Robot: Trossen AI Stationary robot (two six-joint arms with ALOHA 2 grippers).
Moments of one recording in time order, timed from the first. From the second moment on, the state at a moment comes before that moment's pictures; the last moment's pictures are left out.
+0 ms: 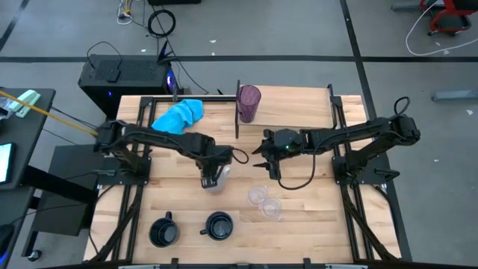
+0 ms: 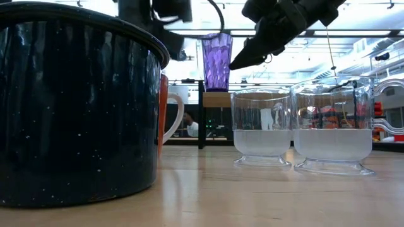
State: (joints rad) left arm -0.04 1.73 1.31 -1.00 -0.02 -0.20; right arm 0.00 1.37 0.87 -0.13 -0.03 -0.10
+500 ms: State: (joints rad) left arm -0.04 1.77 1.31 -0.90 -0.04 -0.16; right arm 0.00 1.34 0.88 -0.27 -0.03 -0.07
